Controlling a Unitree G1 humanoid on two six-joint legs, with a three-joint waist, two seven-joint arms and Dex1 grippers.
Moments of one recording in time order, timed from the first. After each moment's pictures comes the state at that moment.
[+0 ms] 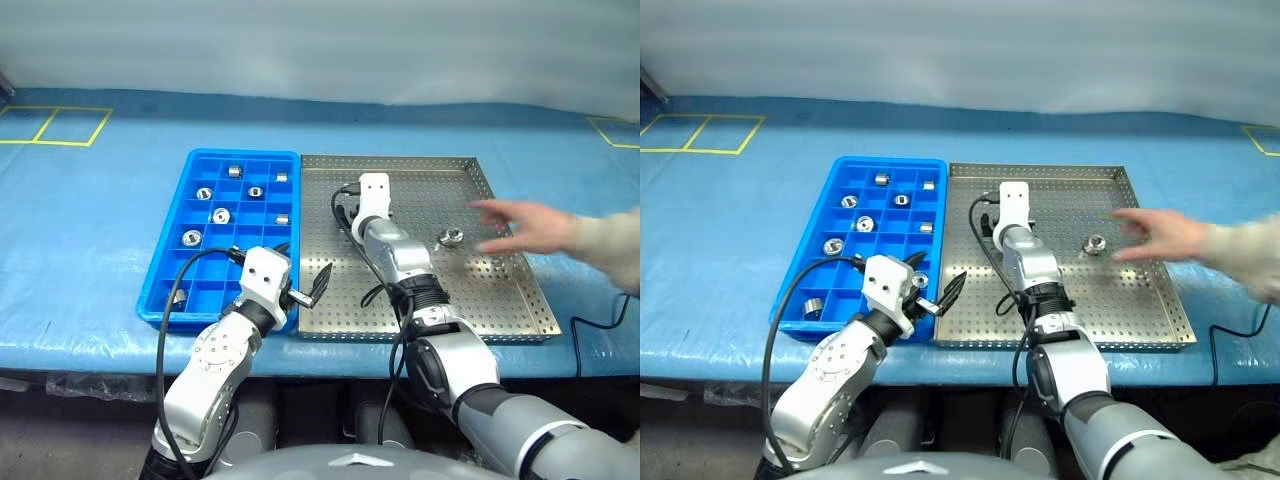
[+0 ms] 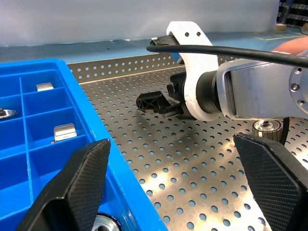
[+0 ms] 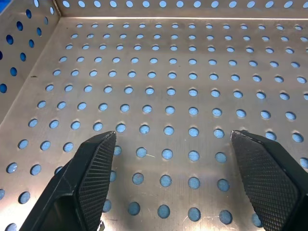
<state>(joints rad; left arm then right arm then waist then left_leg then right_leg) 0.10 0.14 -0.29 -0.59 -0.14 0.51 -0.22 -0.77 0.02 -0.08 0.68 0.08 0.44 -0.07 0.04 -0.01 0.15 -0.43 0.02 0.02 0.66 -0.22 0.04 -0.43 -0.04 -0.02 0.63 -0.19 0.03</state>
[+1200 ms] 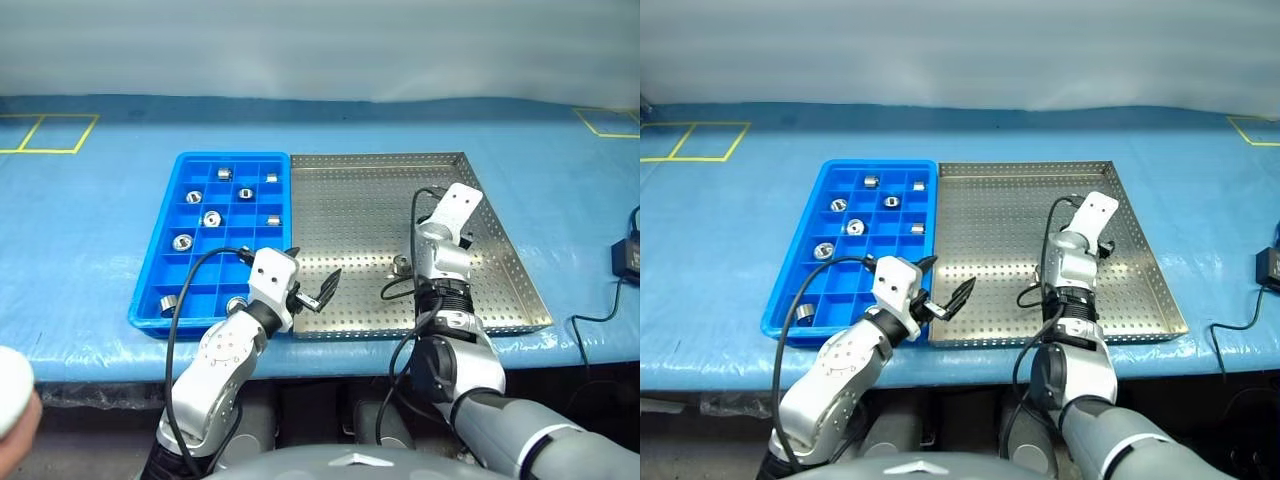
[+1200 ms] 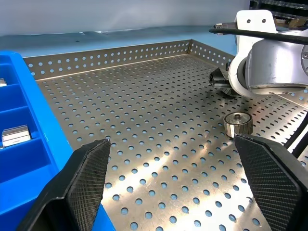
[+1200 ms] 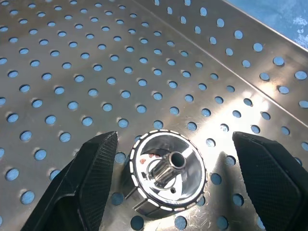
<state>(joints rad) 0.08 0.14 -0.31 -0.56 -0.17 0.53 -0.24 -0.77 0.02 -0.46 0.58 0.06 0.49 -0.70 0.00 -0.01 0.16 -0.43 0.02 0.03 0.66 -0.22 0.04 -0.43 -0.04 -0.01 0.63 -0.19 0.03</state>
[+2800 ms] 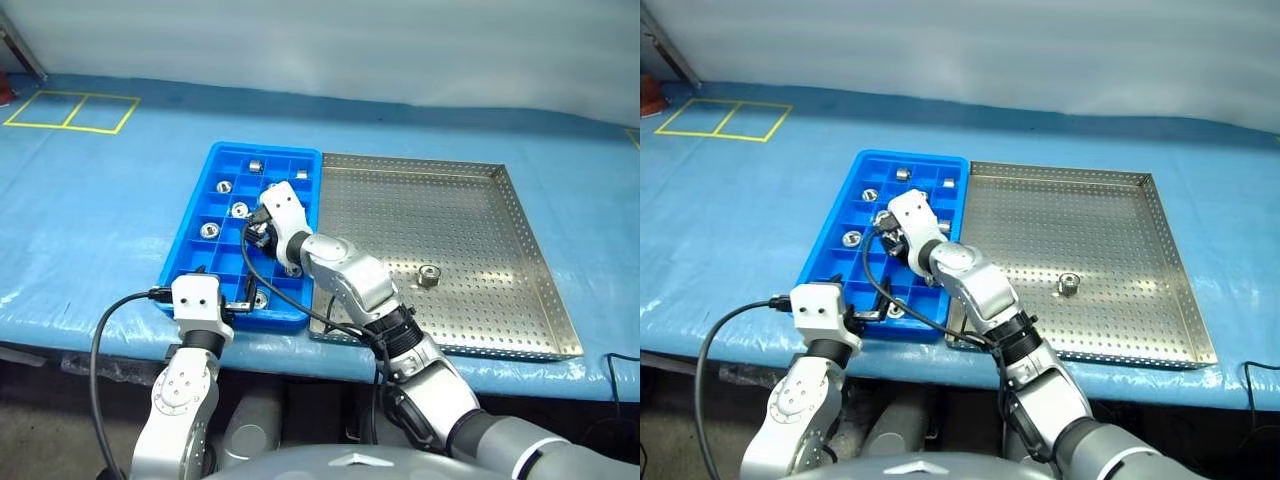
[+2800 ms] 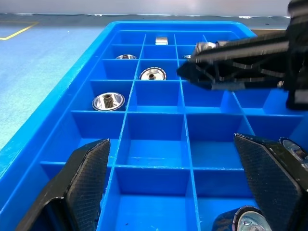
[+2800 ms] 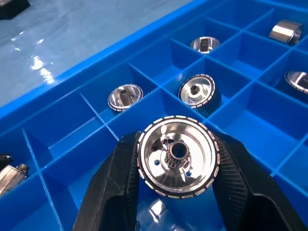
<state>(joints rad) 0.36 0.06 -0.11 -0.64 -0.05 0.38 0.00 -0.62 0.13 0.34 0.18 0.15 0.70 0.23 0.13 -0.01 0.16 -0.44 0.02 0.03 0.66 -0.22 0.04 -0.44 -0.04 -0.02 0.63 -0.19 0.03</state>
